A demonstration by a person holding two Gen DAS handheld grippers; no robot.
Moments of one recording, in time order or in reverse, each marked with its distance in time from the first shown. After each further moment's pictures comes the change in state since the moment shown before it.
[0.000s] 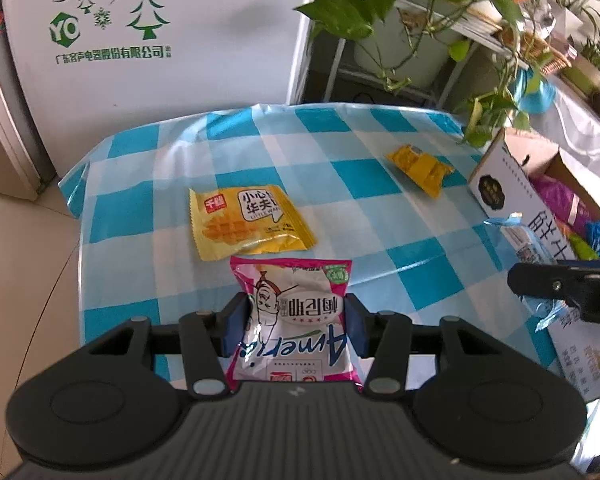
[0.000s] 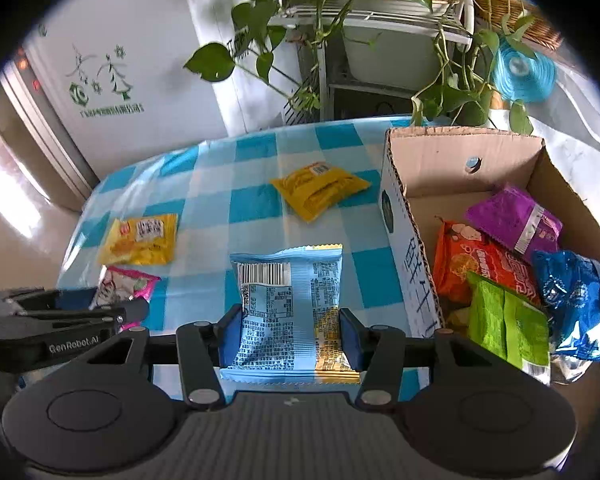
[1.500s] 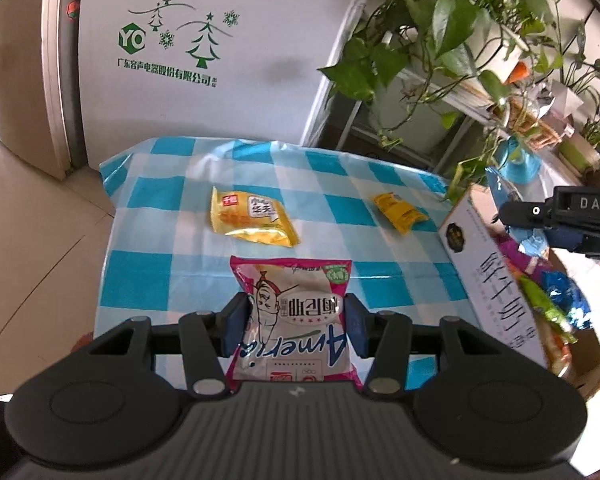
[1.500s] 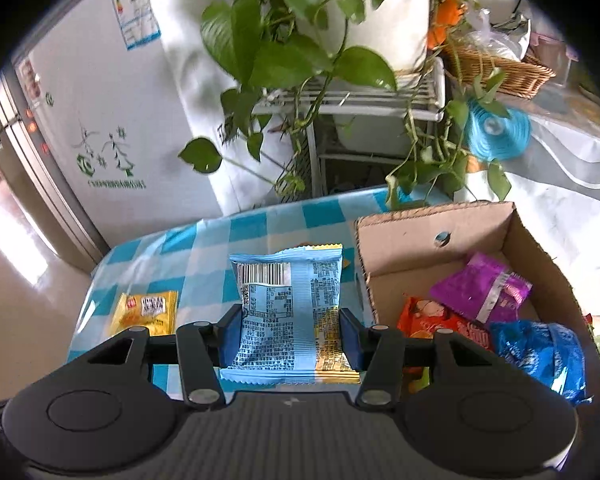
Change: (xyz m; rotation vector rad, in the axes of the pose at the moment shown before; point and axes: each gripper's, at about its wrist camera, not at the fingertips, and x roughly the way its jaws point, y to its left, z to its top) left arm -0.066 -0.015 -0.046 -0.186 -0.179 0.000; right arm -0.038 -0.026 0.022 0.019 -0.189 0.019
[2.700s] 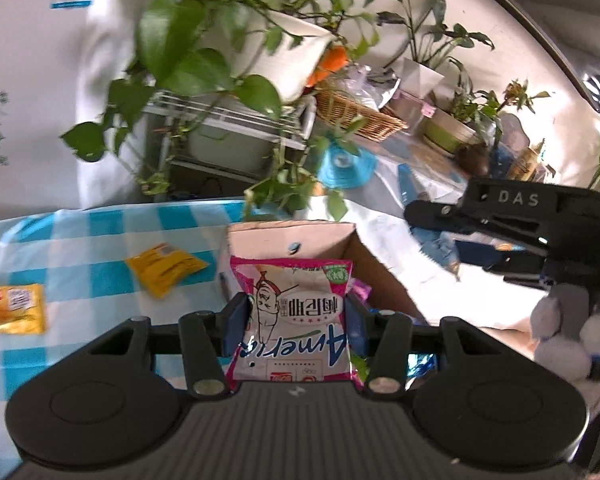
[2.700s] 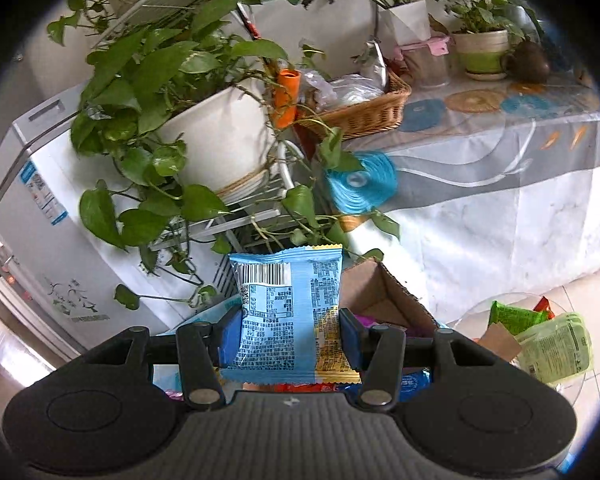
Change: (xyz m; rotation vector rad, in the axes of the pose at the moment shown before) left arm 0.015 -0.191 0.038 0.189 -0.028 -0.296; right arm -0.066 -0.136 0.024 0.324 -0.191 -0.015
